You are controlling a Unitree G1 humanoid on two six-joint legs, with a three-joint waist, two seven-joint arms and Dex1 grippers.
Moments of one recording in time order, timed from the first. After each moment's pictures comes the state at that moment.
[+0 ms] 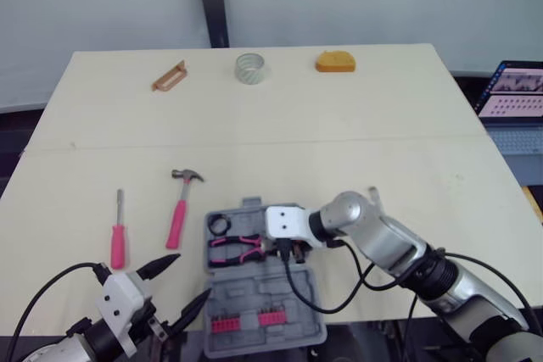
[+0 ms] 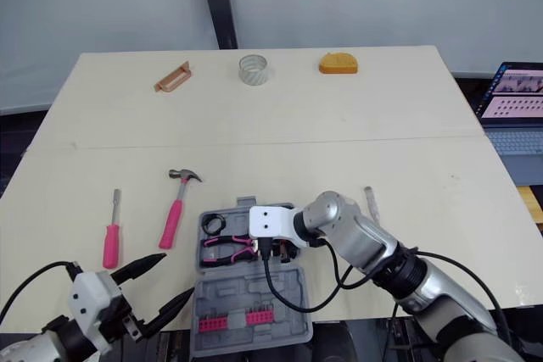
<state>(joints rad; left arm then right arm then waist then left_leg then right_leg) 0.74 0.46 0.30 -0.70 -0.35 0.11 -0.68 -0.64 -0.52 0.70 -0.22 -0.04 0.66 1.07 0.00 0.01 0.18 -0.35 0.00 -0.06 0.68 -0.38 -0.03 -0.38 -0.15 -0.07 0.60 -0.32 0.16</state>
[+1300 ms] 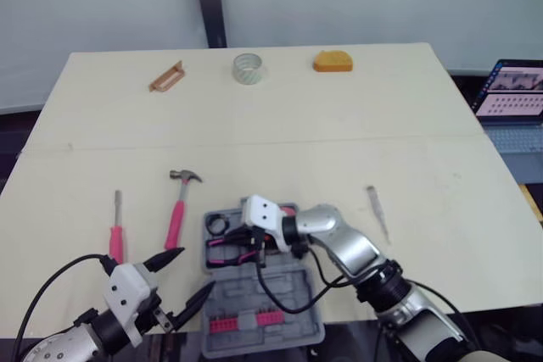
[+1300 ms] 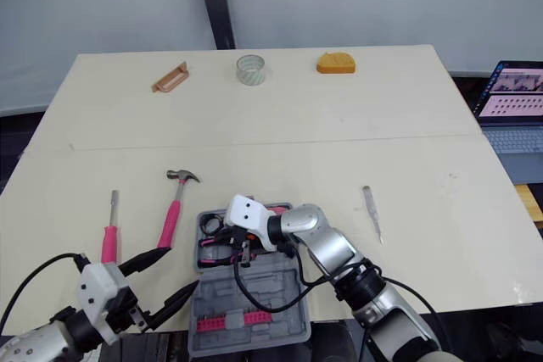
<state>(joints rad) 0.68 0.47 0.29 -0.70 -0.35 0.15 -0.66 -0.52 -0.17 0.53 0.11 0.07 0.32 0.94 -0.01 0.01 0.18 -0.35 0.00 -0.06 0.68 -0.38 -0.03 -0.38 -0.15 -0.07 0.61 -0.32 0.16</state>
